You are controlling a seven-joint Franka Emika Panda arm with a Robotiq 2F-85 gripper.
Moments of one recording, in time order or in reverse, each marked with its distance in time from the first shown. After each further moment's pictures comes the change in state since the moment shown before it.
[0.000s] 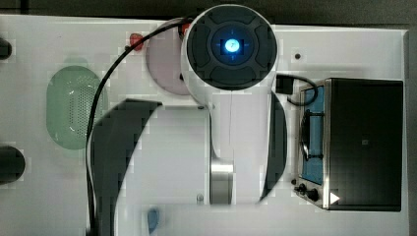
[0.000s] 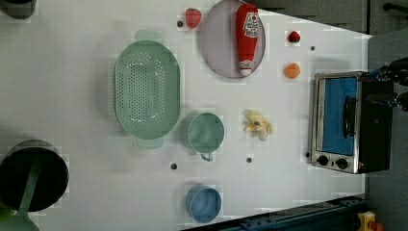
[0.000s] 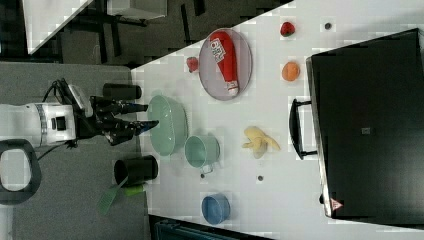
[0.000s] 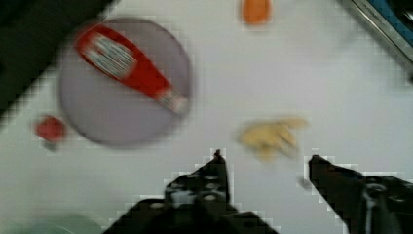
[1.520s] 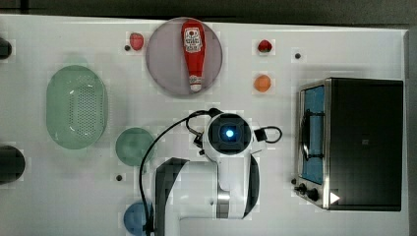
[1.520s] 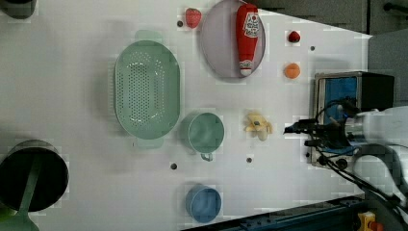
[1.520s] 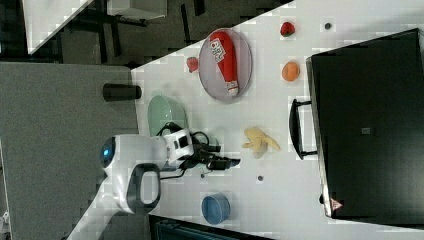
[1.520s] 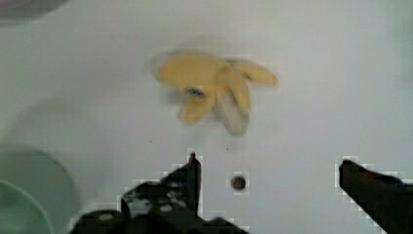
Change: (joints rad) arm 0.029 0.010 -0.075 -0.646 -0.023 0.507 -0.434
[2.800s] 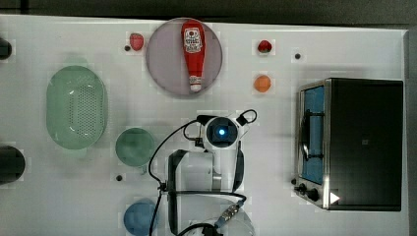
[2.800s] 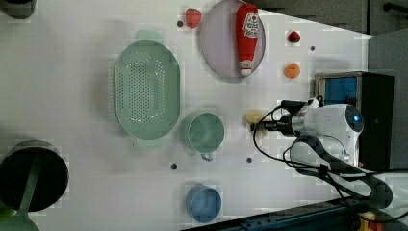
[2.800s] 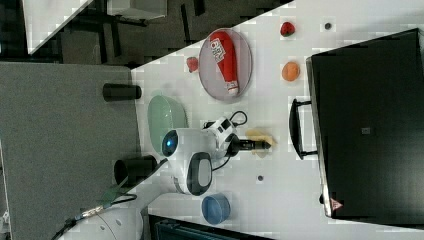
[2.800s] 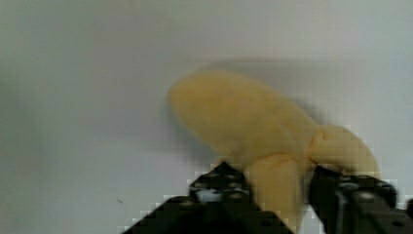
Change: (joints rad) arm -0.013 0.420 0.031 0.010 0.041 0.453 -0.405
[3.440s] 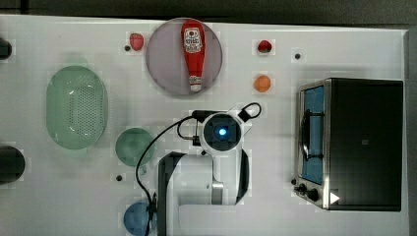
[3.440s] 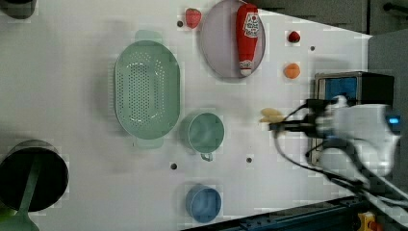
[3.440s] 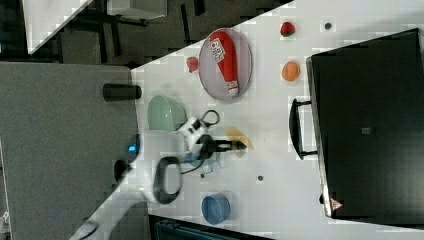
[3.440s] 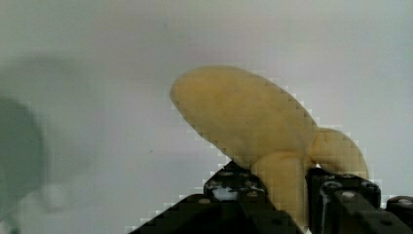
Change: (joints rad) arm 0.016 -0.315 -0.022 -0.012 -0.021 -0.286 -0.005
